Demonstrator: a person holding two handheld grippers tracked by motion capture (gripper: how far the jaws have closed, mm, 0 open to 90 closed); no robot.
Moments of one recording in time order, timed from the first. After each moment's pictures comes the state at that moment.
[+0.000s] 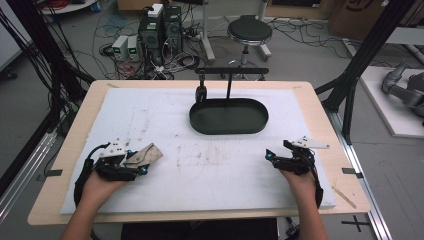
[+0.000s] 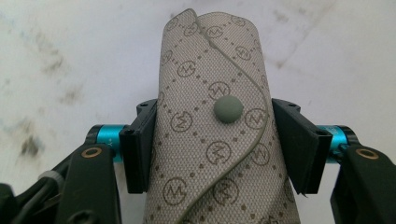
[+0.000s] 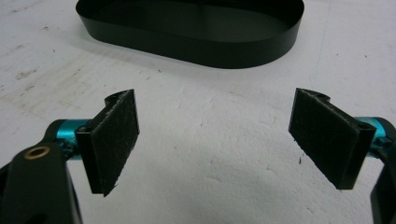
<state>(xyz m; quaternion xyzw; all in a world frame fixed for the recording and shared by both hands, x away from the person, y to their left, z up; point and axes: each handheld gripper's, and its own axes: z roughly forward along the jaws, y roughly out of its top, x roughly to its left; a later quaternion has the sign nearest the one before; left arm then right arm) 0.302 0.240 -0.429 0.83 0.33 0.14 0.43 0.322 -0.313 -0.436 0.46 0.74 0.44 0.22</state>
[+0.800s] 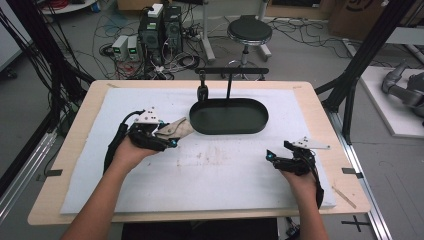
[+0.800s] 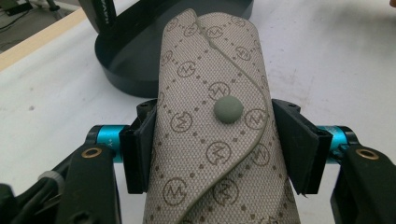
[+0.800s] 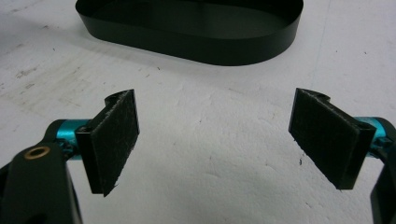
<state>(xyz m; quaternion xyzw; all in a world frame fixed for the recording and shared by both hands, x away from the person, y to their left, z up) 0.374 0.158 -0.373 0.85 0.24 0.14 0.45 0.321 -0.314 -0.437 0.46 0.74 0.45 0.22</state>
